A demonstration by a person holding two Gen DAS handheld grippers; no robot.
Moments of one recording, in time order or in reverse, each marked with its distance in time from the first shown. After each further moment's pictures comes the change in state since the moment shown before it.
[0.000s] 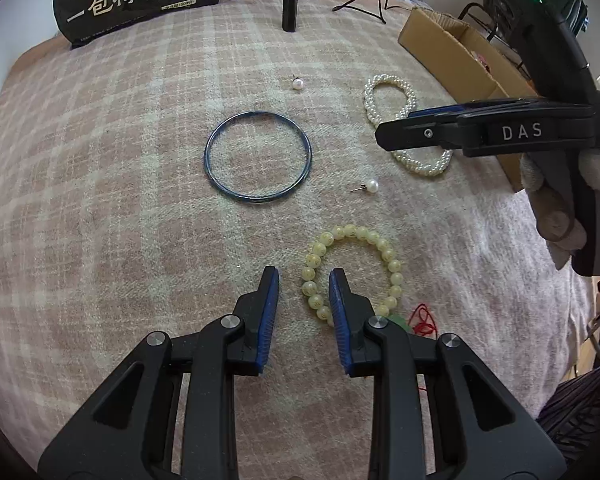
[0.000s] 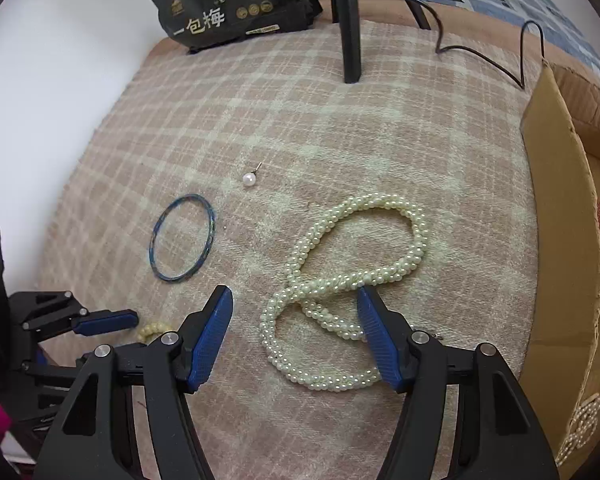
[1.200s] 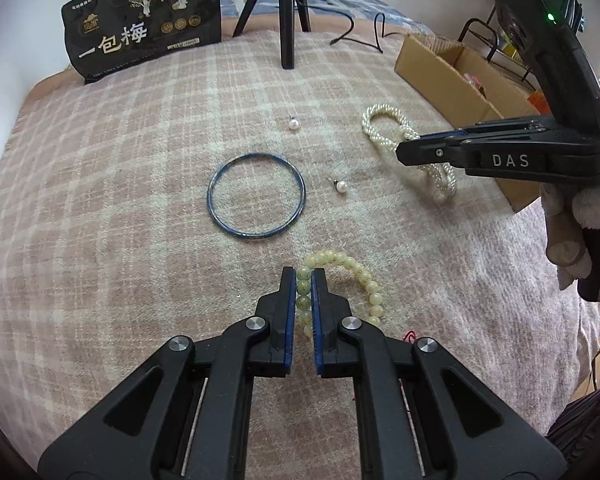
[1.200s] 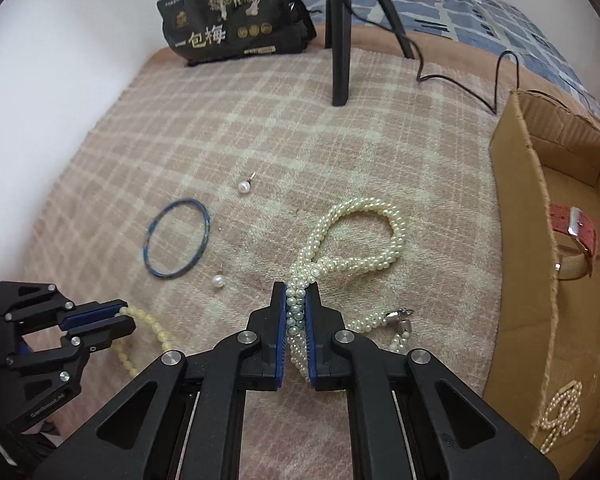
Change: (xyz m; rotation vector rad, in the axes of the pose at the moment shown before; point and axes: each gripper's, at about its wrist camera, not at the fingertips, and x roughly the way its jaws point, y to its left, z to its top) left arm -0.015 -0.017 0.003 0.013 -0.122 0.054; right arm -0.025 0.003 -0.012 -0.016 -0.091 -0.064
